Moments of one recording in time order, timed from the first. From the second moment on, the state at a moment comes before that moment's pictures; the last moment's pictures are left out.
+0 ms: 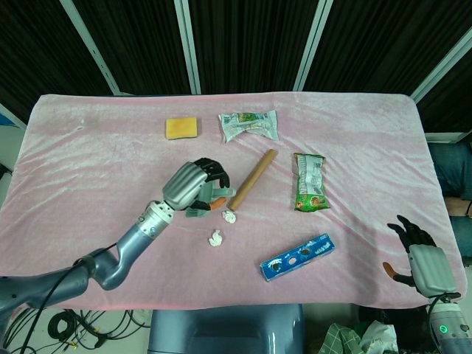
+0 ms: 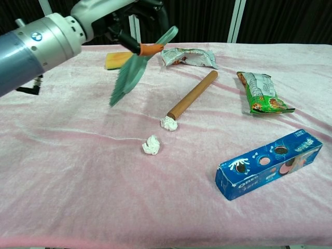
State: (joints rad) left arm -0.89 -1.61 -0.21 -1.25 1.53 1.09 -0.31; right arm 0.13 -1.07 0.03 -1.69 -1.41 1.30 0.03
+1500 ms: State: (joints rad) left arm -0.82 -1.43 -0.13 -1.48 1.24 0.83 0.22; right arm 0.13 -1.06 0.03 -1.70 -1.41 1.29 0.04
